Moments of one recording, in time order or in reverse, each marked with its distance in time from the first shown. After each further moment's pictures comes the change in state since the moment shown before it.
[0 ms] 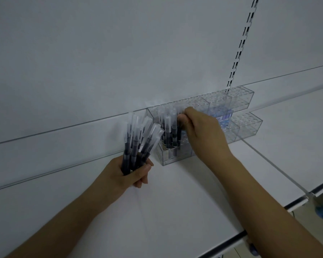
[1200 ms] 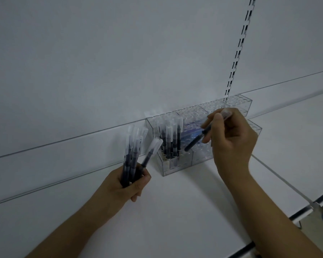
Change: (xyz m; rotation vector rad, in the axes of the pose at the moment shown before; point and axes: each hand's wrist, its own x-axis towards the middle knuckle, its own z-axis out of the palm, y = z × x) left_hand 0.004 -0.007 0.000 -0.044 0.050 0.005; right_hand -0.014 -0.003 -0.027 0.657 0.529 0.154
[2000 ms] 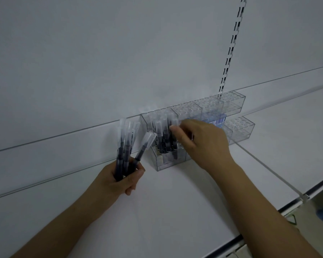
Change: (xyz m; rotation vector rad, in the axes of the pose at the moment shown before) left_hand 0.001 -0.004 0.000 0.006 -0.011 0.043; right_hand -0.001 0.016 0.006 -0.843 -0.462 -0.213
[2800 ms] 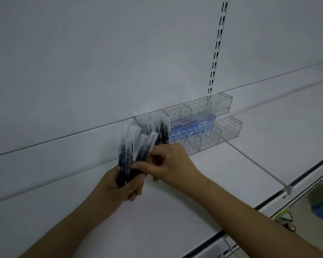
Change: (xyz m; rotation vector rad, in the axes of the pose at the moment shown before) left_hand -0.009 0.013 0.020 0.081 -0.039 0.036; right_hand -0.031 -0.049 0.007 0.634 -0.285 -0.050
